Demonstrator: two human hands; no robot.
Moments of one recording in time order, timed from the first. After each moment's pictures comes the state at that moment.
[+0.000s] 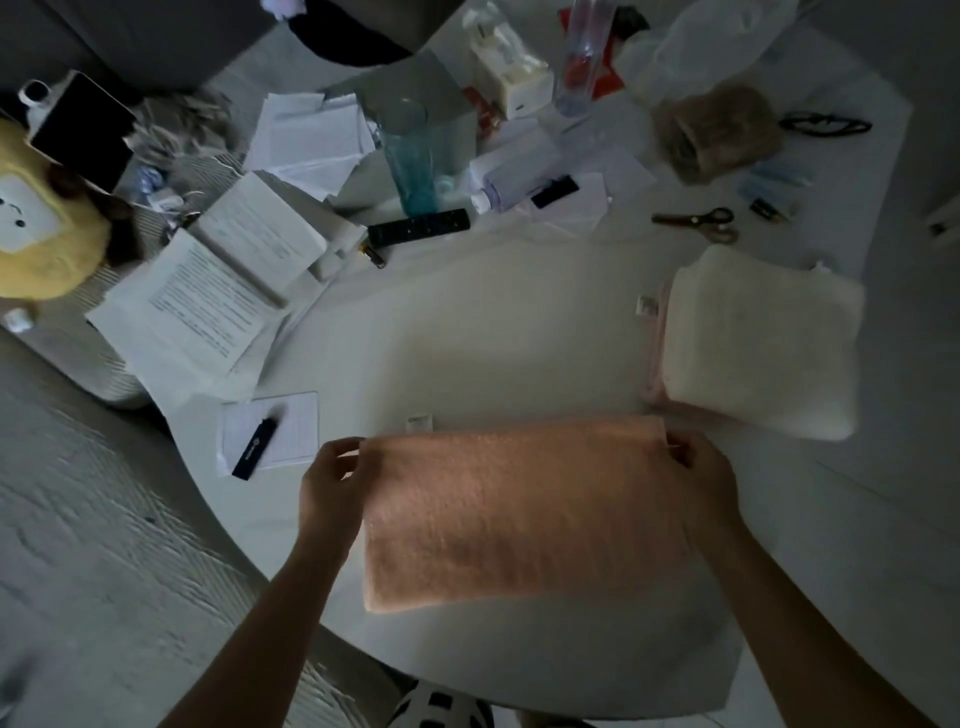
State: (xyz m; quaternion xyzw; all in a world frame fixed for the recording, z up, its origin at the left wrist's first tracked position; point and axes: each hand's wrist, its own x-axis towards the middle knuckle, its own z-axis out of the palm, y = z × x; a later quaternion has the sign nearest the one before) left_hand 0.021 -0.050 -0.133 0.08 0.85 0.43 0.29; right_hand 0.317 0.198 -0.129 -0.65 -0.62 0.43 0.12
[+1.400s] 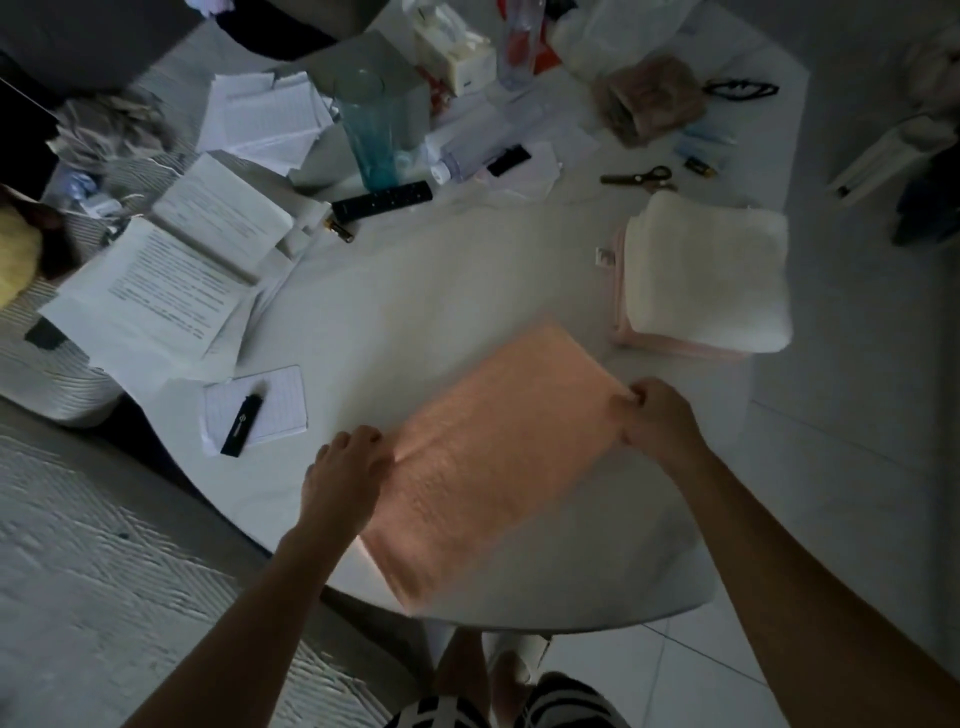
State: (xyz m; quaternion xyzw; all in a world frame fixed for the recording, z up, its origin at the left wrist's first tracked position) left_hand 0.028 -0.071 -0.137 0.40 0.87 0.10 0.26; right_hand 0.305 0.163 -0.096 -0.65 -0.67 0.35 0.00
